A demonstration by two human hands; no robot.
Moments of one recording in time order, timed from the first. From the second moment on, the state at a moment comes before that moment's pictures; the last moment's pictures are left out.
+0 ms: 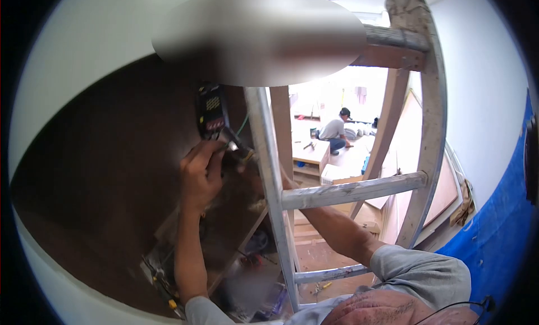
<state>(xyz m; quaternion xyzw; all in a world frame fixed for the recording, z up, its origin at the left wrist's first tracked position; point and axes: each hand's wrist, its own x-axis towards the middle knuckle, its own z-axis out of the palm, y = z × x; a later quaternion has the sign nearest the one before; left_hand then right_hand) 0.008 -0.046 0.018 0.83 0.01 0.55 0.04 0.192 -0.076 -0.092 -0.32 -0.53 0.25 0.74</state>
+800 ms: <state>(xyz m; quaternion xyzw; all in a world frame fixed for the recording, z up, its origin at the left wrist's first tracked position) 0.016 -0.045 0.003 0.85 -0.03 0.52 -0.03 0.187 -0.113 -0.150 -0.33 -0.57 0.18 0.73</state>
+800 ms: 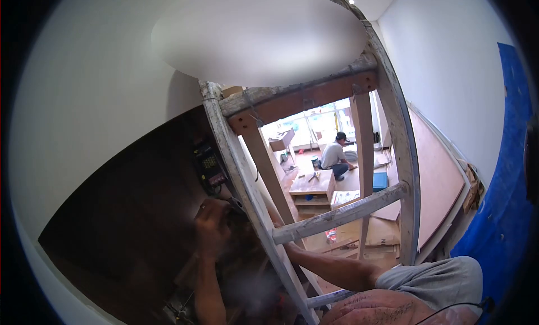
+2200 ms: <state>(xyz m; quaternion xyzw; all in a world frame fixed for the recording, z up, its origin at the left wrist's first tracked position) 0.009 -0.035 0.015 0.81 -0.03 0.59 0.00 0.178 -0.083 -0.081 -0.35 -0.65 -0.15 0.65</state>
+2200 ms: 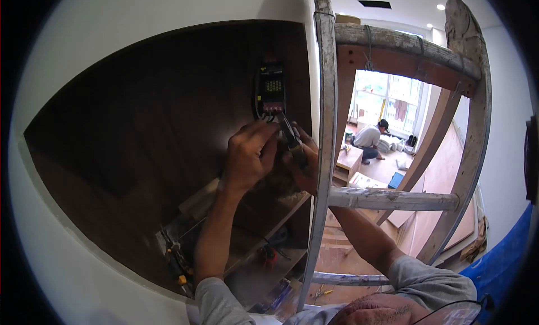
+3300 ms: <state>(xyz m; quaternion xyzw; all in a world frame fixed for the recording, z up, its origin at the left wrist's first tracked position) 0.006 -0.038 0.018 0.81 -0.04 0.58 0.03 0.172 -0.112 -0.065 -0.49 -0.64 -0.07 0.58</state>
